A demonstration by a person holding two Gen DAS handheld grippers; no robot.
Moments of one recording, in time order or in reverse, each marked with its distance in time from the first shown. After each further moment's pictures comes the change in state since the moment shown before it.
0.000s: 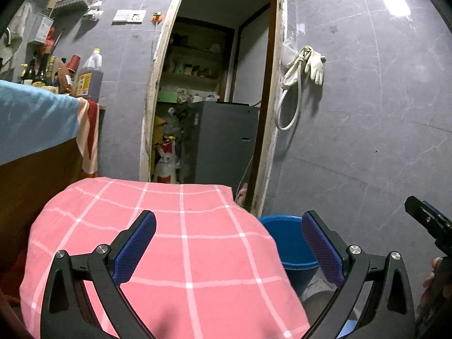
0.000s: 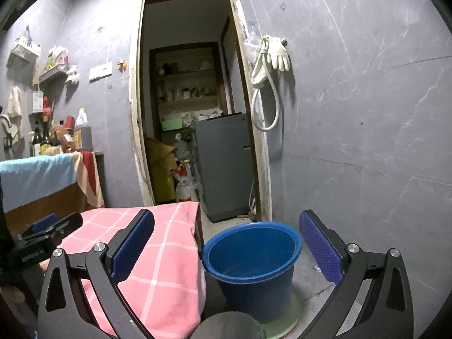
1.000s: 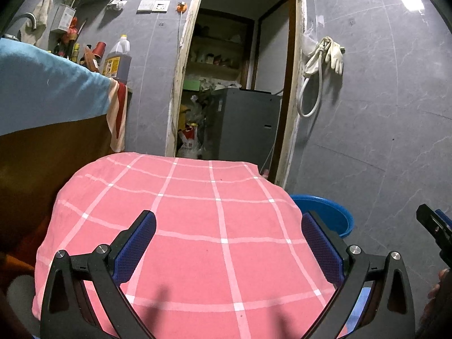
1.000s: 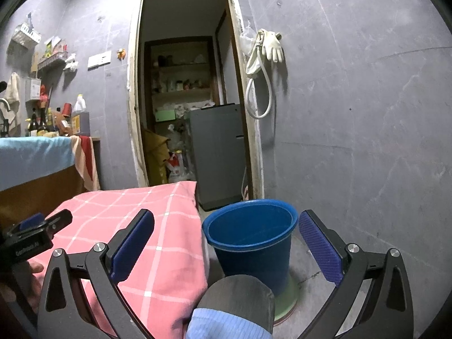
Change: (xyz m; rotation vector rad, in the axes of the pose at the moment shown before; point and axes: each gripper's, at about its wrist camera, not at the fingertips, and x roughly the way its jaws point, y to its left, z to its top) left arm -0.027 0.021 -0.046 -0.032 0.052 0.099; right arm -0.024 0.025 -0.050 0.002 0.030 -0.052
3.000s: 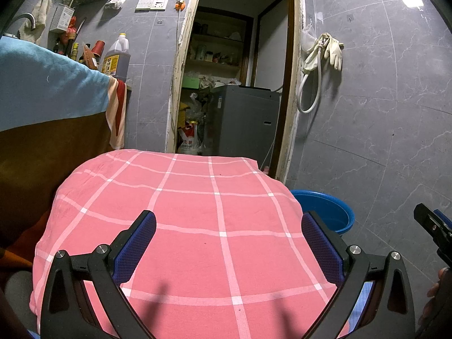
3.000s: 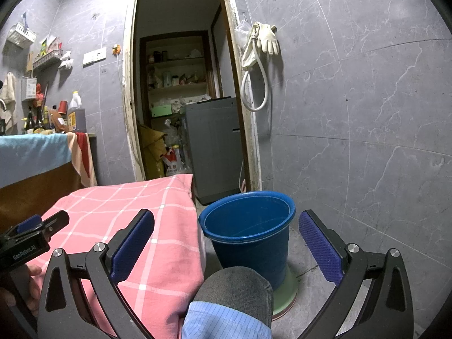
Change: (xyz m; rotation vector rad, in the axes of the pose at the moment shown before) left arm 0.002 -0.004 -0.008 0.012 0.015 0.004; right arm 0.003 -0.005 -0.007 0.012 0.024 -0.013
